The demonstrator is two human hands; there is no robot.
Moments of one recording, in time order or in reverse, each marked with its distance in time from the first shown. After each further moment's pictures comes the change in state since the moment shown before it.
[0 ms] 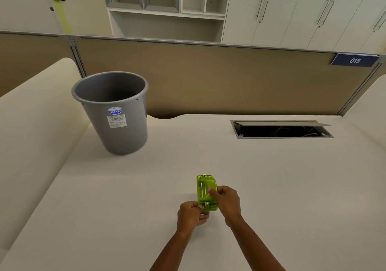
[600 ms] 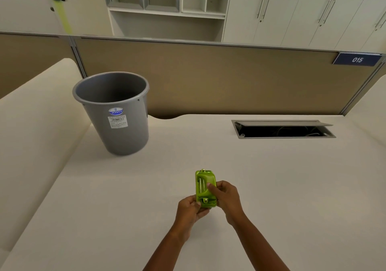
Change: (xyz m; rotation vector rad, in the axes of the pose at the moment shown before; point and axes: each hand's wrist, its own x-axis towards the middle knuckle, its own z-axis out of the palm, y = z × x) left_hand -0.003 0.010 -0.015 -0.293 -0.193 0.061; right_hand -0.009 -0.022 0.000 0.155 -0.103 0.013
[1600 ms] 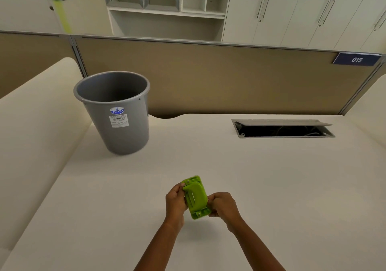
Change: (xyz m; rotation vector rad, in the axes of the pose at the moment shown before) left_hand 0.007 0.018 -0.012 -0.179 0.283 0.123; right_hand -0.011 0.008 0.002 -0.229 -0.151 0.124
